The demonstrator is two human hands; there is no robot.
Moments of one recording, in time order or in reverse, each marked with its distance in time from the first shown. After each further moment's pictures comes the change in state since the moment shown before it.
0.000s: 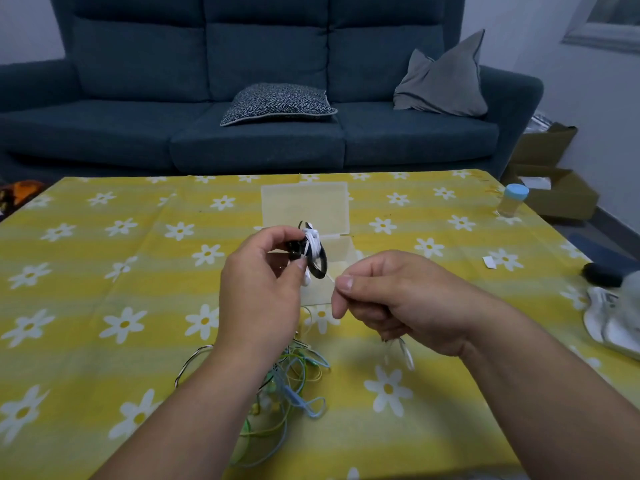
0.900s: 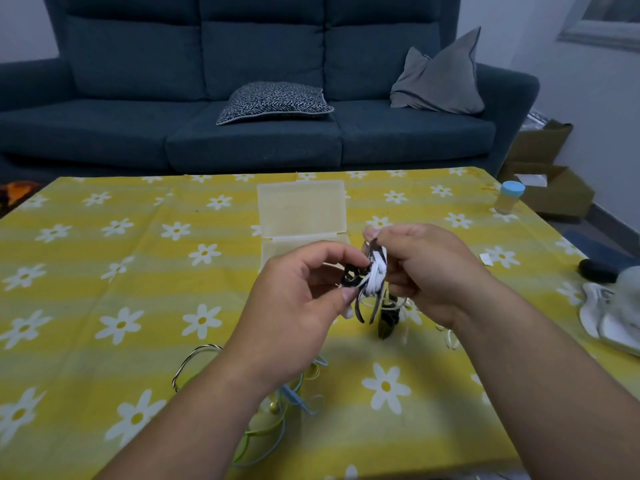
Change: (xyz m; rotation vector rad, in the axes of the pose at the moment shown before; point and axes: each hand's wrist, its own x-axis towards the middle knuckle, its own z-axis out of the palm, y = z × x) left_hand -0.019 0.021 0.005 -0.316 -0.452 0.042; right_hand 0.014 0.004 -0.019 0.190 0.486 -0.034
